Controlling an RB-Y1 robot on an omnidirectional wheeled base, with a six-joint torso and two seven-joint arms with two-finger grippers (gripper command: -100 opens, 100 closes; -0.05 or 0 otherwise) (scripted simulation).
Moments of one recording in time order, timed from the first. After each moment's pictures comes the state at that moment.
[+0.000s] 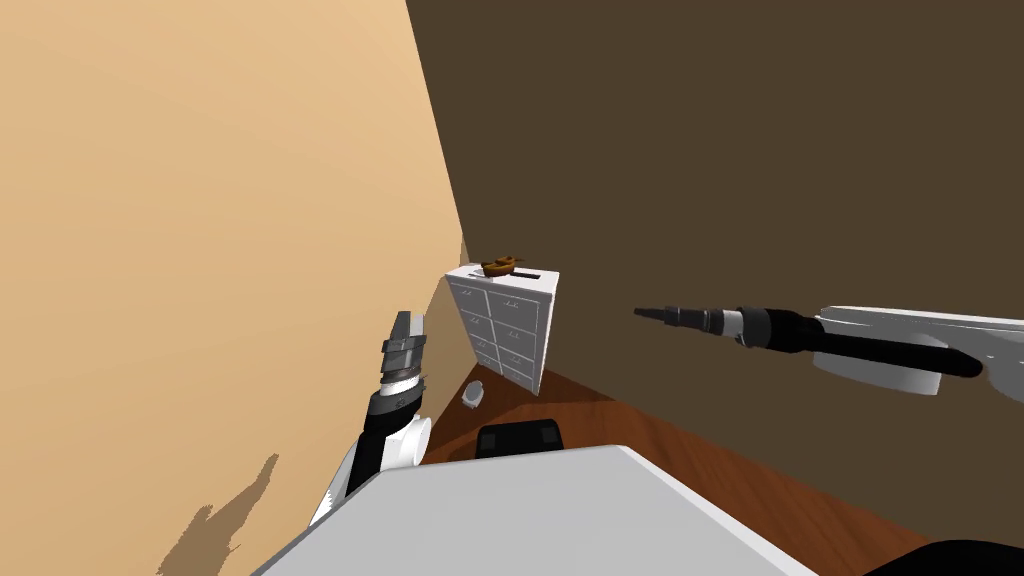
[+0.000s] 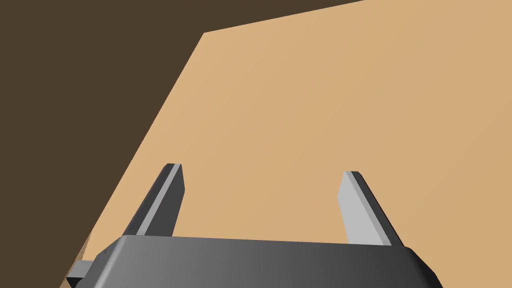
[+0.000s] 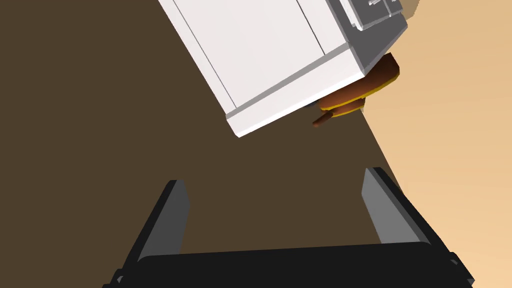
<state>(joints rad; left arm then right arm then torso) 0.52 0.05 -0.04 -2.22 -0.08 -0.60 -0.17 0.71 -1.68 -0.19 -1.41 -0.11 -0.98 -0.19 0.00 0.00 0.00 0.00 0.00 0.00</state>
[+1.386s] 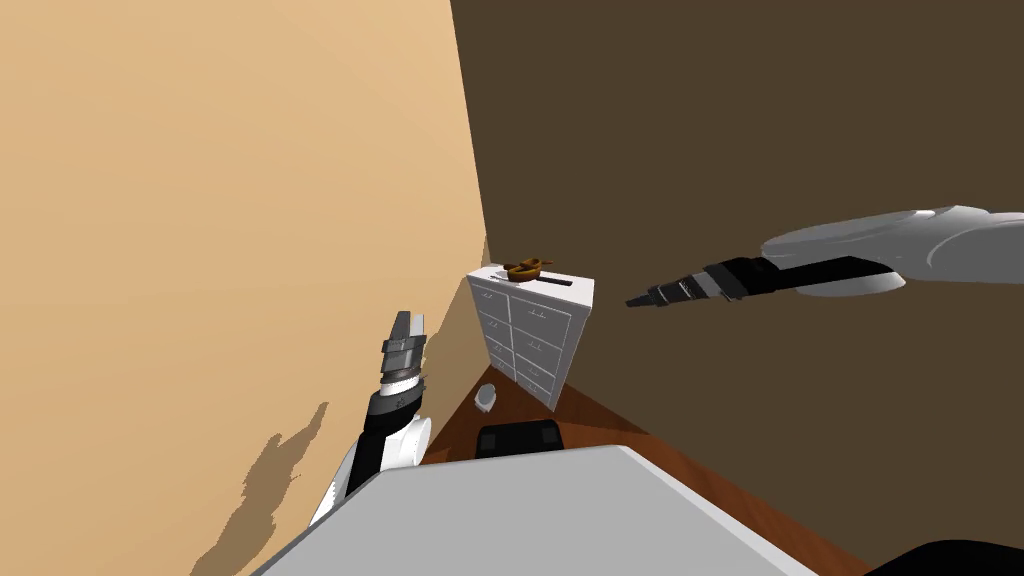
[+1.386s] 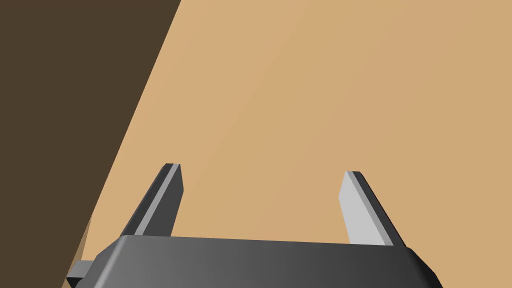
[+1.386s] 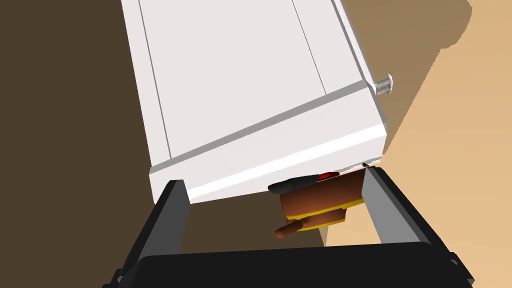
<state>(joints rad) 0.52 0.05 -0.04 -2.22 -0.08 -0.60 -0.17 0.74 -2.14 -0.17 -1.26 -0.02 -1.07 -0.28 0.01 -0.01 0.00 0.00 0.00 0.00</state>
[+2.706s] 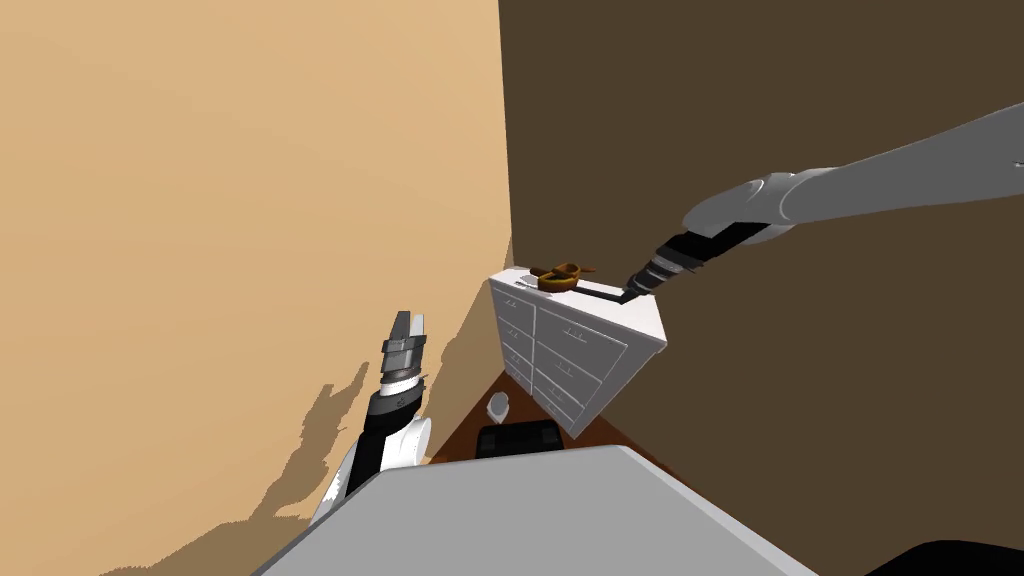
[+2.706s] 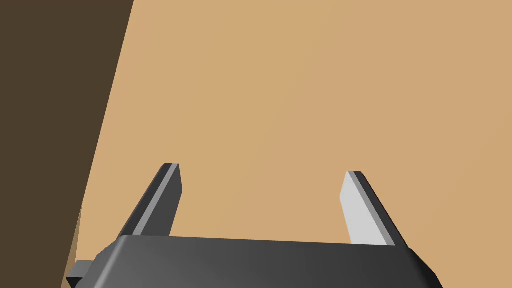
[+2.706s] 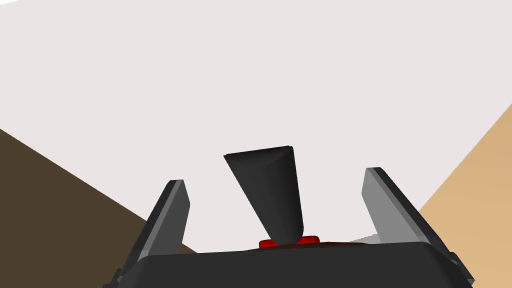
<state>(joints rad) 0.52 0.05 -0.04 -2.22 -0.08 -0.60 -0.17 0.79 -2.55 -0.13 -1.15 0.07 -1.13 -0.35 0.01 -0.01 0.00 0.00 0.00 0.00</state>
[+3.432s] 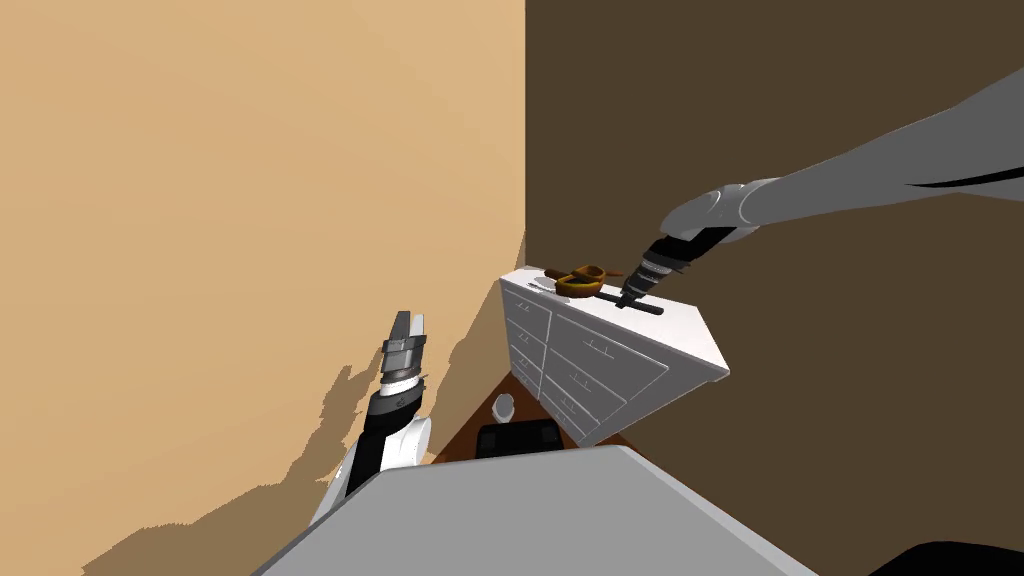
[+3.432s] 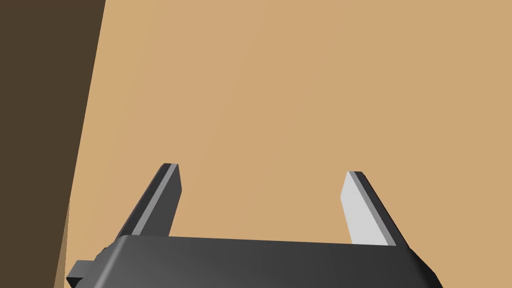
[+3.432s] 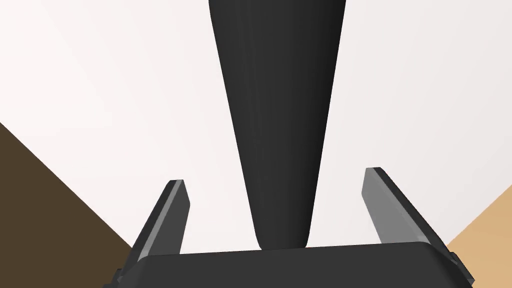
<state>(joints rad) 0.52 0.05 -0.04 -2.22 -0.08 -0.60 -0.17 0.83 -2.66 -0.11 -1.15 0.11 -1.12 -0.35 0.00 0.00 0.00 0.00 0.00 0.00</state>
